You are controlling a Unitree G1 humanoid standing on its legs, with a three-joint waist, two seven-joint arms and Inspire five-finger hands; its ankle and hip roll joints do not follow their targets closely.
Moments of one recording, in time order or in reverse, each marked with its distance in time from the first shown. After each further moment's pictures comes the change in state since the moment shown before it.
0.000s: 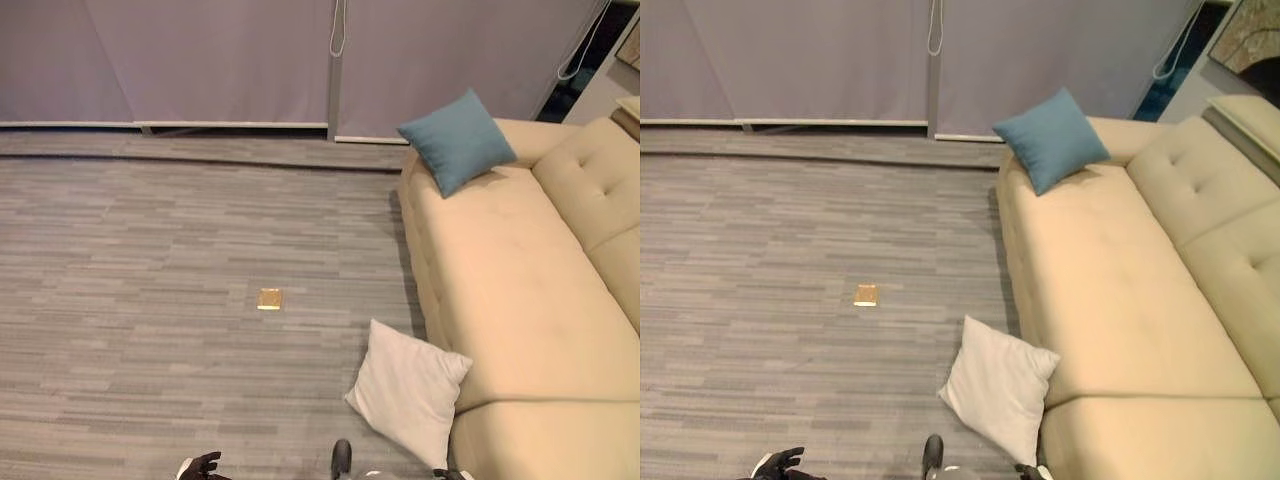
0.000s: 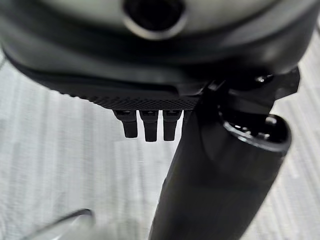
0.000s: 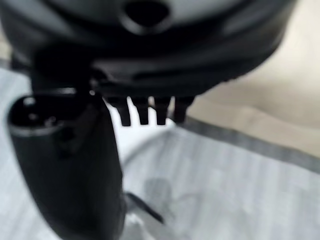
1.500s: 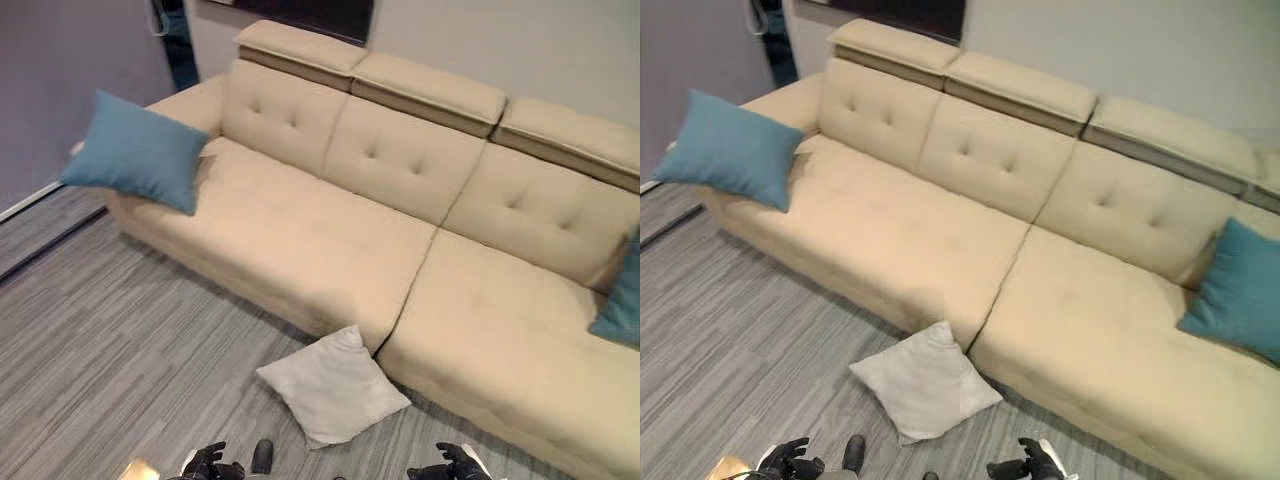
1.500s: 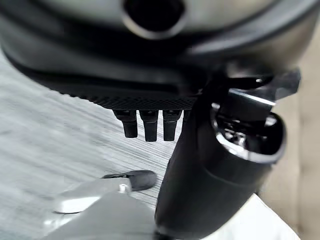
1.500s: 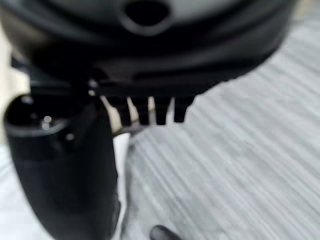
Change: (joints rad) left arm -0.034 0.013 -0.012 -0.011 -0.039 0.000 -0.002; right arm -0.045 0.007 0.037 0.040 -0.006 0.004 -0.021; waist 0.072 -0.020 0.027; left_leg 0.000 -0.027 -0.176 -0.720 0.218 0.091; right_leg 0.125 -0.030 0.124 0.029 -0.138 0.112
